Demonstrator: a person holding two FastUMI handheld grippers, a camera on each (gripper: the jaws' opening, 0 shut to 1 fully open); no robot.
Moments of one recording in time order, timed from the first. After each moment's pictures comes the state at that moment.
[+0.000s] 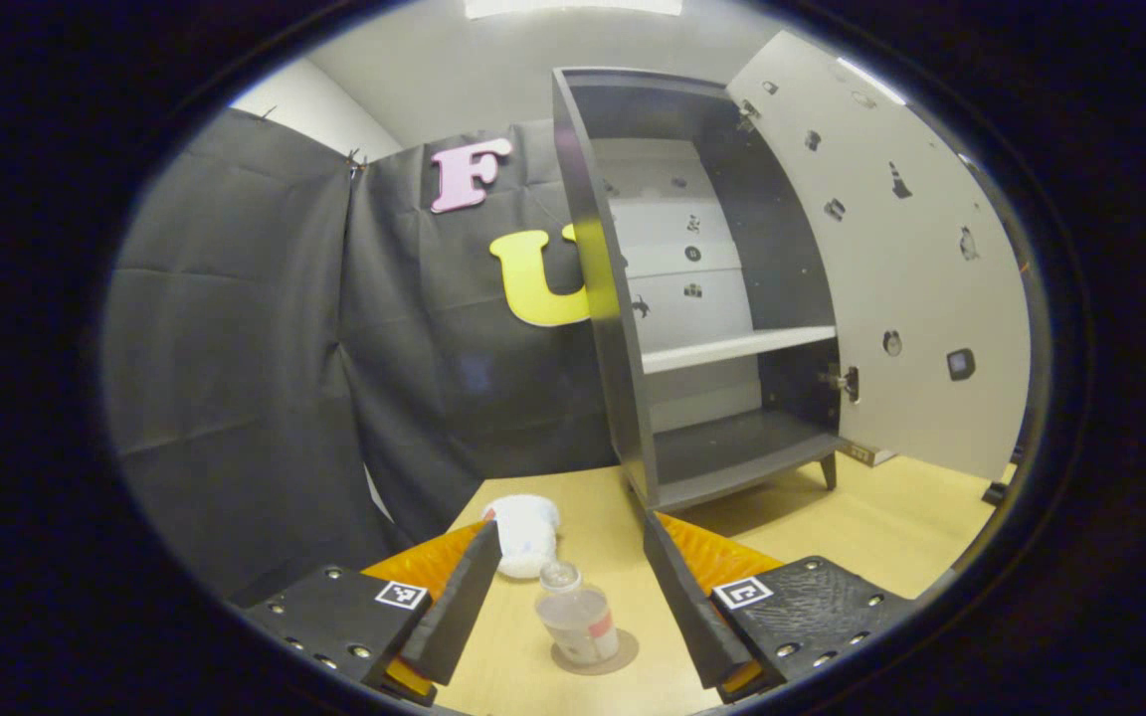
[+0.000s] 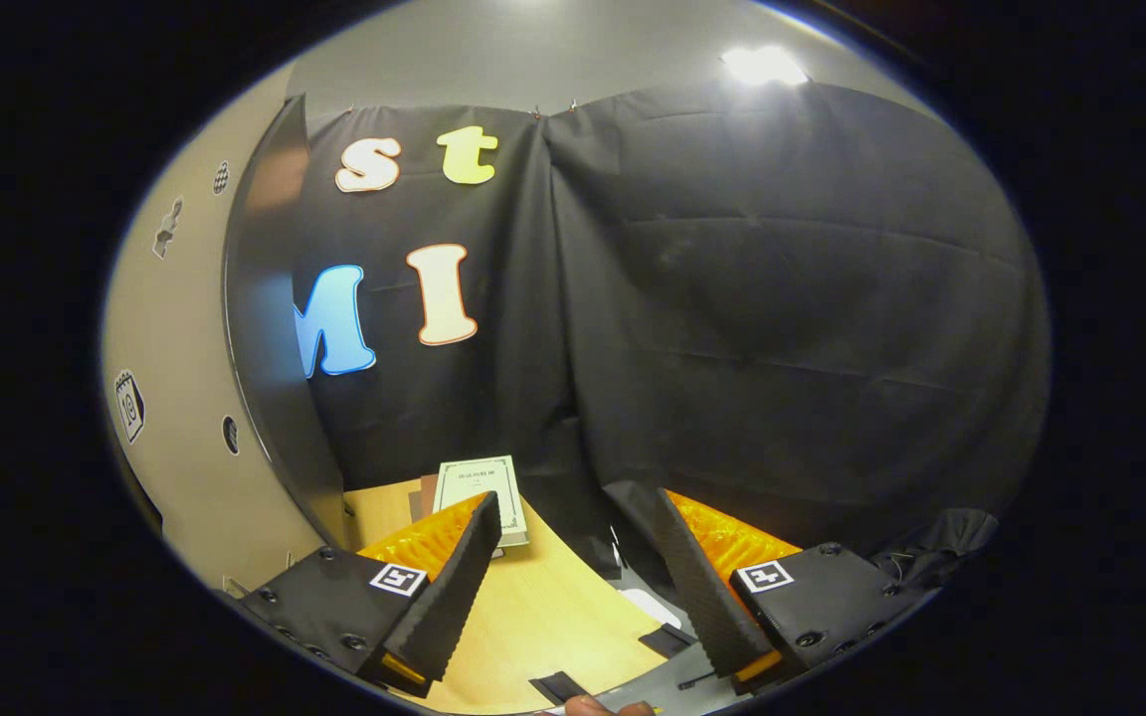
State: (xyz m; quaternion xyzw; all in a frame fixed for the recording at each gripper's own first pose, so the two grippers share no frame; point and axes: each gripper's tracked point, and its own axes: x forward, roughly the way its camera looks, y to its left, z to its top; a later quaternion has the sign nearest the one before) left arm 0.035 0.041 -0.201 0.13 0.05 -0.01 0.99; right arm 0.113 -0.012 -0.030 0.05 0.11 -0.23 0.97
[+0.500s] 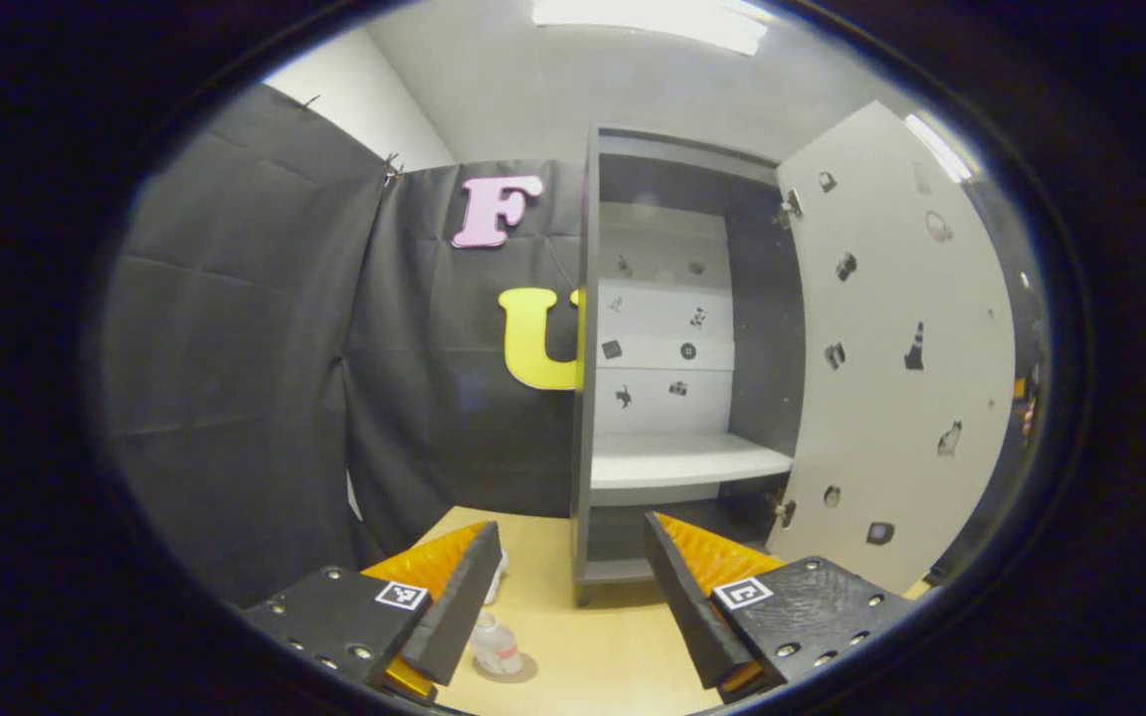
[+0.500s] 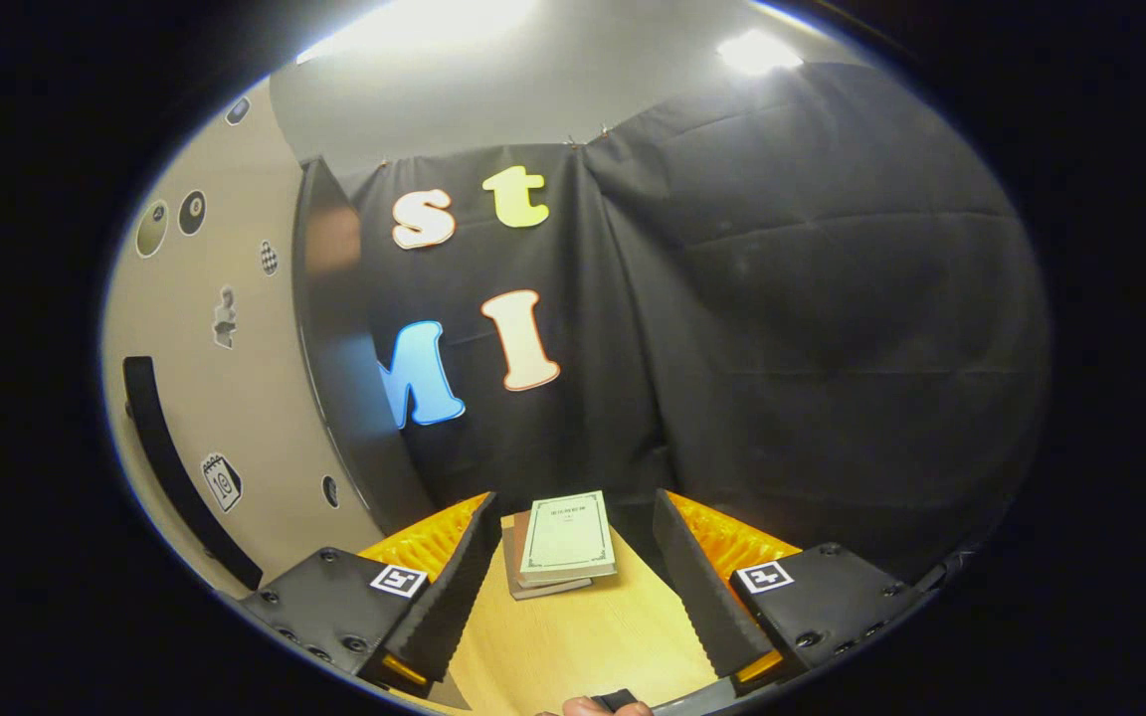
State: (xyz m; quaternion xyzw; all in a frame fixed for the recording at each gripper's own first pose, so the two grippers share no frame) left arm 0.016 -0.048 -0.039 0.02 0.03 0.00 1.00; right arm 0.127 0.021 0.013 0.09 0.06 -0.09 0.99
